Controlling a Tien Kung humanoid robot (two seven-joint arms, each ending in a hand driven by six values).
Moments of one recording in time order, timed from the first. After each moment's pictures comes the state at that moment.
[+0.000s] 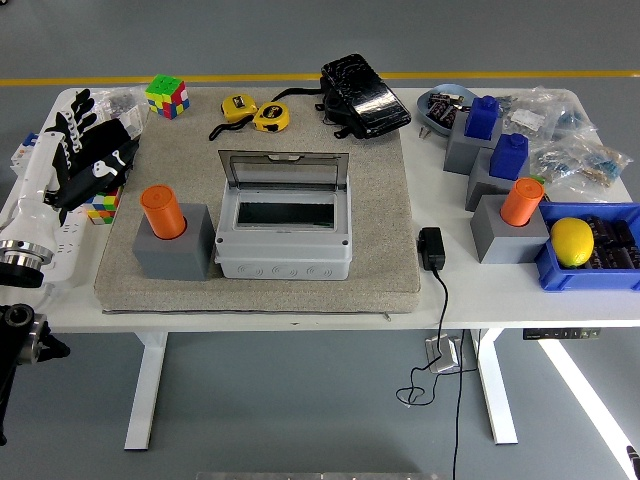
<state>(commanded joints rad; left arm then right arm) -0.14 0.17 -1.49 -1.40 1.49 0.13 -0.20 0.14 -0.11 1.54 0.18 -1.09 -0.17 -0.11</state>
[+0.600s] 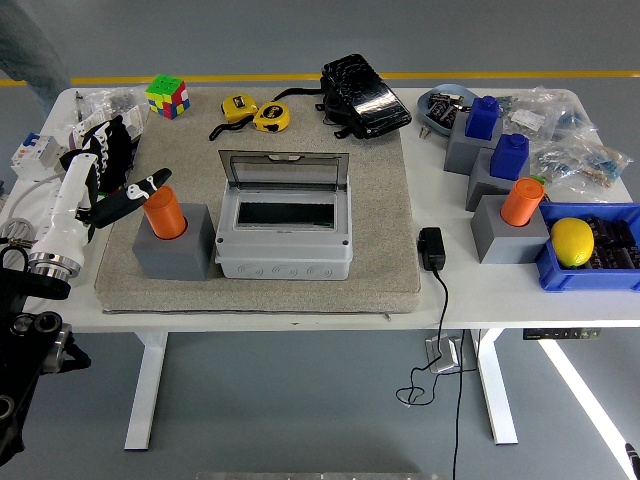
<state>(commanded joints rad) -0.16 0.16 -1.43 -1.30 1.46 0.15 -0.21 0.14 -0.11 1.54 0.18 -1.09 -0.17 -0.11</state>
